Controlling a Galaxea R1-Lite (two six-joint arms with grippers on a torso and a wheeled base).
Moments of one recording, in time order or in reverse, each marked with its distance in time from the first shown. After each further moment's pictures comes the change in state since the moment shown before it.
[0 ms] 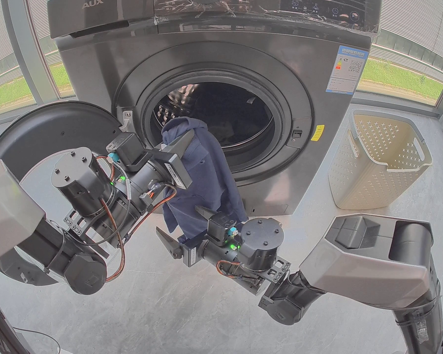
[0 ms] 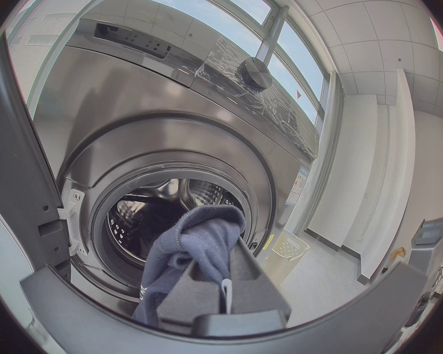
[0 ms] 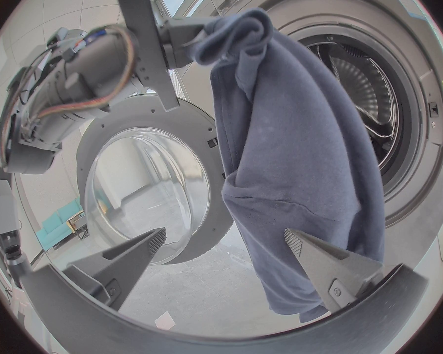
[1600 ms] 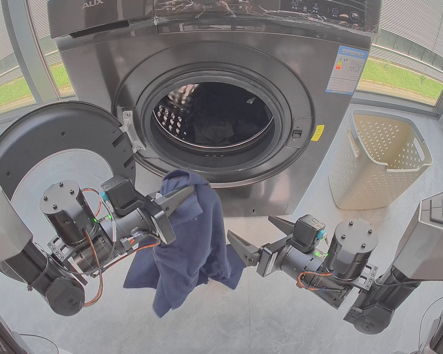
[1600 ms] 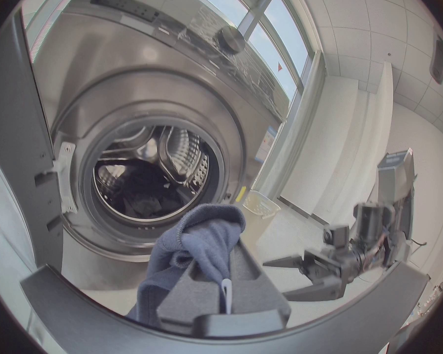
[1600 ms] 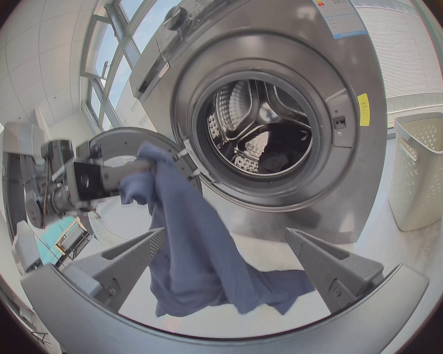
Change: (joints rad) left arm 0.047 -0.051 0.255 0.000 -0.266 0.017; right arm -0.068 -0.379 0.599 -0.097 -0.125 0.149
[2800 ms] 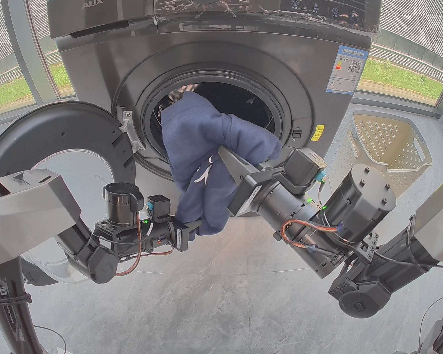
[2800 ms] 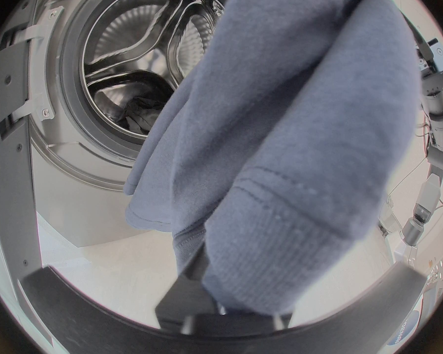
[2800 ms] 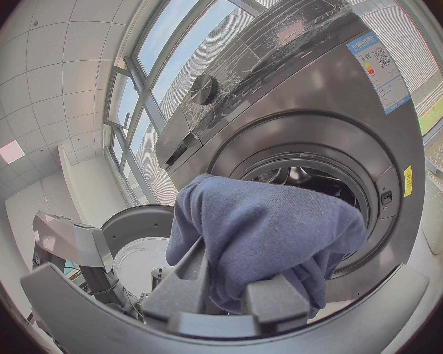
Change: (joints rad) left arm 0.104 0.289 -0.320 0.481 -0.081 0.170; right arm 0.069 -0.076 -0.323 0.021 -0.012 0.004
